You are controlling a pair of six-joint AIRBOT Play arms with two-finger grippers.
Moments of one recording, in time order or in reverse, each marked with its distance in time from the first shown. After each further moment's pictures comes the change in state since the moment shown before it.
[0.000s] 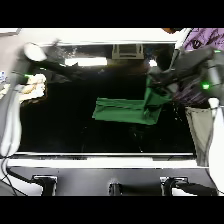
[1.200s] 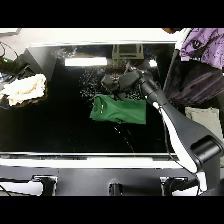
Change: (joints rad) left arm 0.325 0.156 -0.034 0.053 -0.128 0.055; right arm 0.307 -0.255 0.022 0.197 0.431 0.089
